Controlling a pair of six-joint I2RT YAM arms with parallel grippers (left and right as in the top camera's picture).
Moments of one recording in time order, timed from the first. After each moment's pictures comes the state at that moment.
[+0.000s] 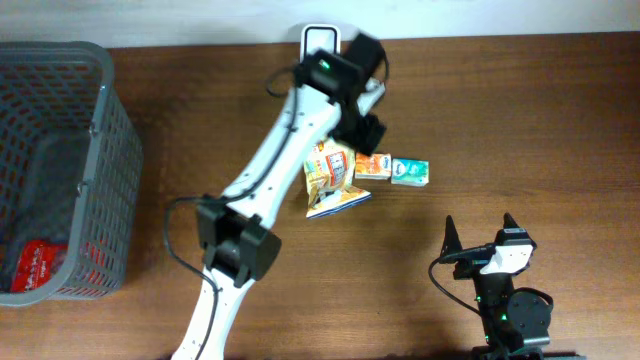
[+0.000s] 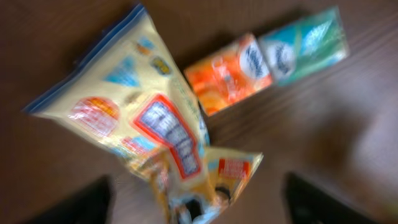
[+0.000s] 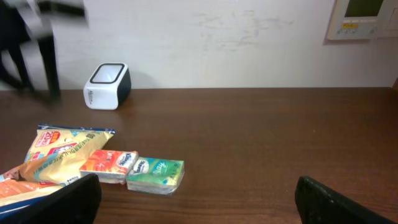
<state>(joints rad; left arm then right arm) -0.58 2.40 2.58 -1.50 0.08 -0.04 0.05 0.01 0.01 -0.08 0.03 0.03</state>
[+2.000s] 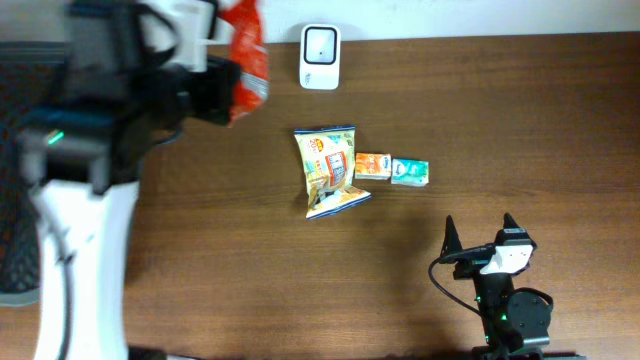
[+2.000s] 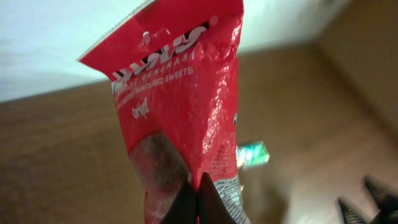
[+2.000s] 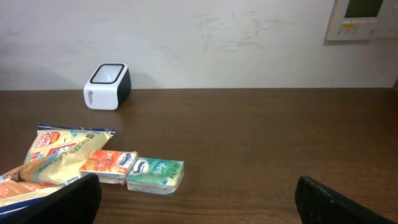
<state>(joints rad) -0.16 1.57 2.10 -1.16 0.37 -0.01 0.05 0.01 0.01 -0.08 0.03 0.03</state>
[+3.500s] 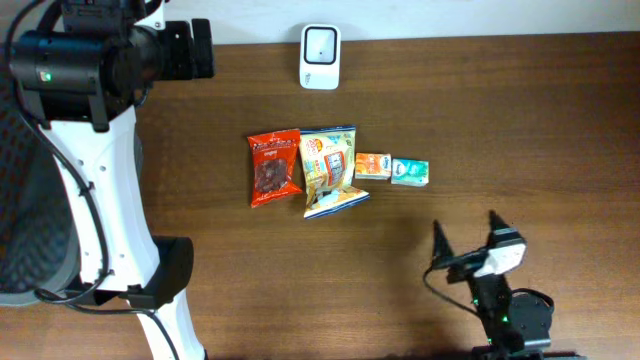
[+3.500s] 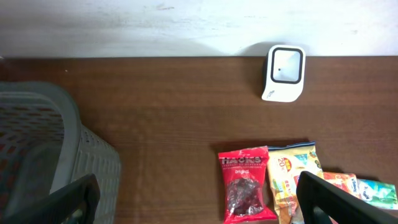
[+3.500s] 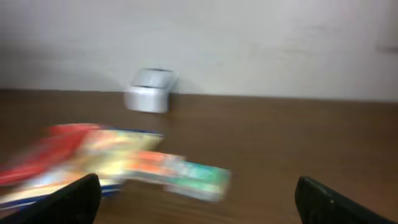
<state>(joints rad) -0.12 2.09 2.99 -1.69 -0.08 -0.09 0.05 0.01 0.01 -0.04 -0.19 0.06</state>
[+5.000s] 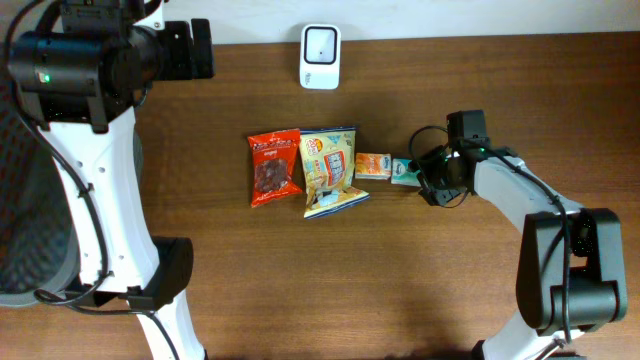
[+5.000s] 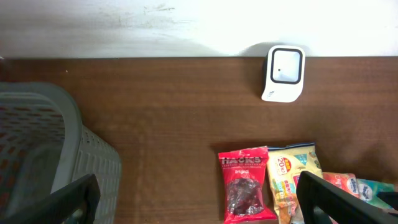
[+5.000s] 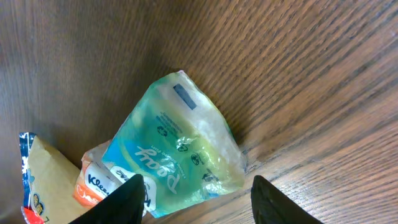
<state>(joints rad) -0.12 2.09 2.99 -1.69 -0.08 -0.09 0.05 1.83 1.08 -0.46 -0.30 1.12</state>
